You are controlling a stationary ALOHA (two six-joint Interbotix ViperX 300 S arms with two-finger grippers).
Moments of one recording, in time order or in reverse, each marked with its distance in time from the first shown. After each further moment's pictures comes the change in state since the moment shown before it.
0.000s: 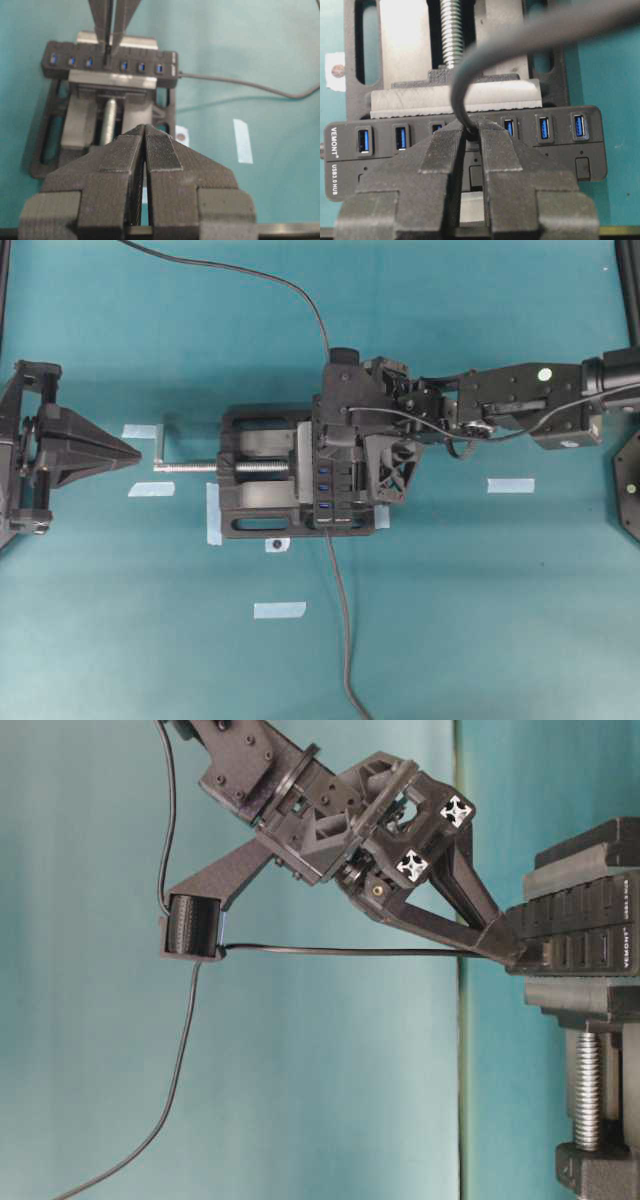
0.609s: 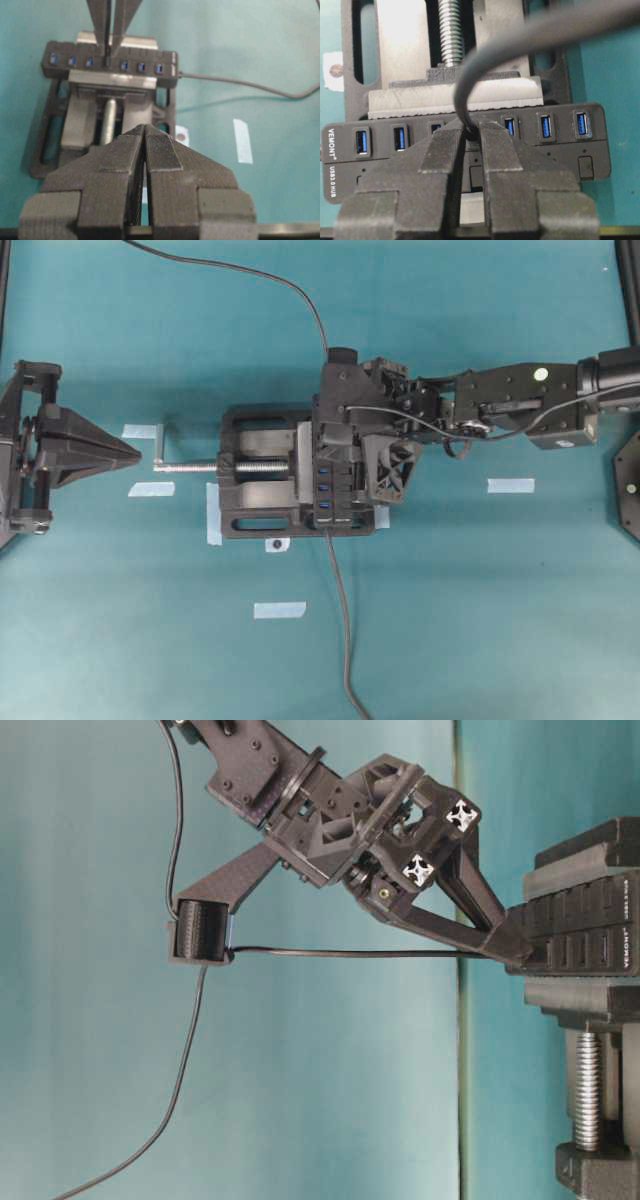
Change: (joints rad) left arm 0.000 0.000 0.000 -0.002 0.000 -0.002; right arm 0.000 0.021 -0.006 0.015 0.011 0.002
